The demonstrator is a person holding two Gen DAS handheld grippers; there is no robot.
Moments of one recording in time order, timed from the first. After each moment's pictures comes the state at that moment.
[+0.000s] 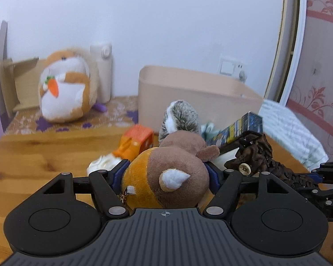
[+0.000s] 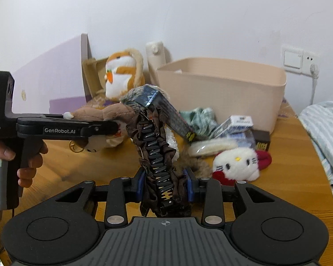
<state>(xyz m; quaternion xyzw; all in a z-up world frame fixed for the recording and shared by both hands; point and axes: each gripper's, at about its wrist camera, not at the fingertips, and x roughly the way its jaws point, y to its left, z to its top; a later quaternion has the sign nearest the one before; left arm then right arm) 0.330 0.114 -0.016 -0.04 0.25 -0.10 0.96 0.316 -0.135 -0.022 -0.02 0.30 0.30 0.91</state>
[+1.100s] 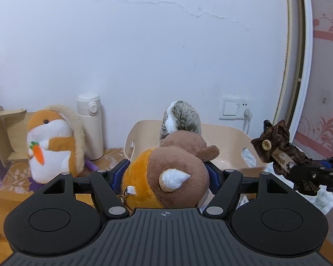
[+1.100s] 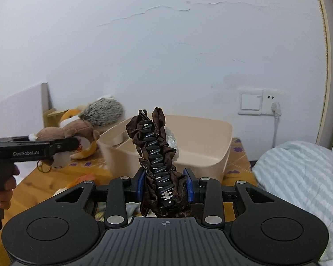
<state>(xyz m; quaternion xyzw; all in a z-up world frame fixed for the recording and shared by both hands) 0.417 0.071 0.054 -0.03 0.20 -0.08 0.98 0.405 -0.191 0.048 0.01 0.23 0.22 0.95</state>
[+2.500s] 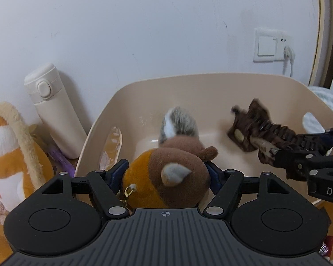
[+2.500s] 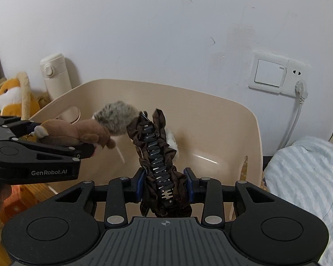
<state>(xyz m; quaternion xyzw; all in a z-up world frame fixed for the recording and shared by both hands) 0.593 0.018 -0.006 0.08 0.33 -0.03 0.94 0.579 -0.128 -0.012 -0.05 0.34 0.18 0.92</state>
